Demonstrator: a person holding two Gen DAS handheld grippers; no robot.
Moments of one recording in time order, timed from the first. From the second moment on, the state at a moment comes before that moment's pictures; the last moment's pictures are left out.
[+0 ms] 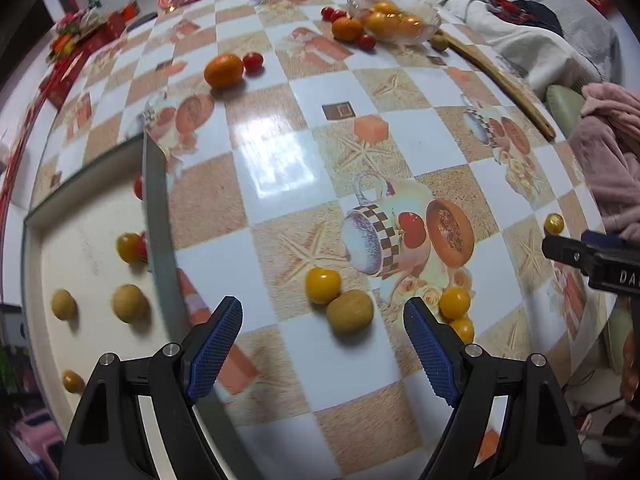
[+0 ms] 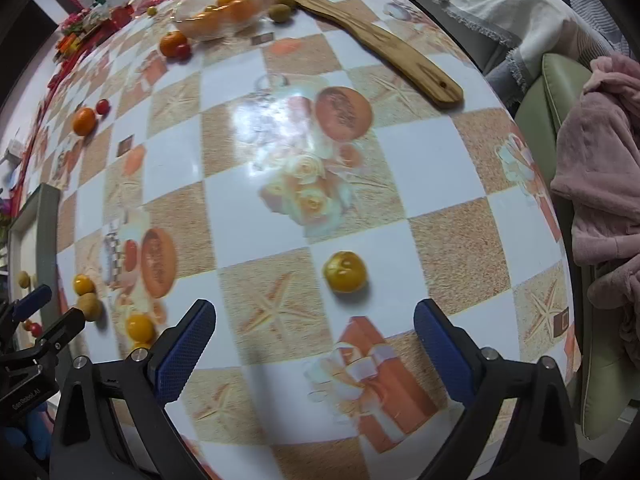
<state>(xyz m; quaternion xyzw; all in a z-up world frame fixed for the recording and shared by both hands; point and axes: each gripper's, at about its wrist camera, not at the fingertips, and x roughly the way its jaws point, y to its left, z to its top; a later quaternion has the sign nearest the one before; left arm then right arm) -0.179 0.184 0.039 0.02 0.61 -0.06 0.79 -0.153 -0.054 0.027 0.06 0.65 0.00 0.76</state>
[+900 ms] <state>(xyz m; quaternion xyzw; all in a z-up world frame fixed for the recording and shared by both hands) -0.178 0.195 0.025 -0.03 0.63 -0.03 0.78 -0.140 -0.063 0.031 0.06 0.63 0.06 0.77</state>
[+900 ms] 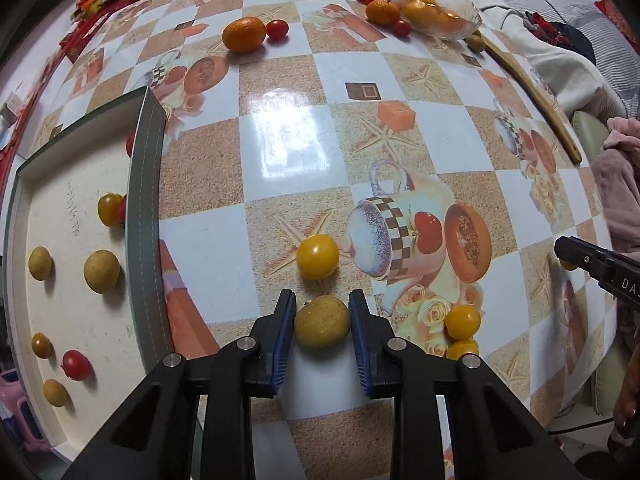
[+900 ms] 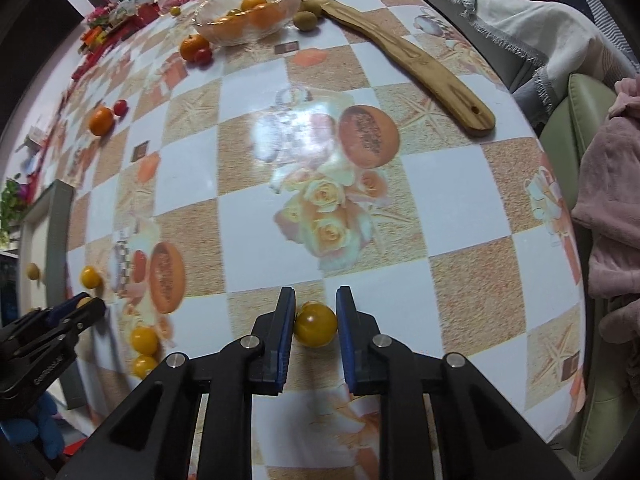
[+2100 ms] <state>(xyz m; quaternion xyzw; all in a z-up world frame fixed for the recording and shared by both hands) -0.183 0.374 0.069 -0.08 0.56 0.11 0.81 -0.110 0.162 0.073 0.00 0.61 0.27 0.75</state>
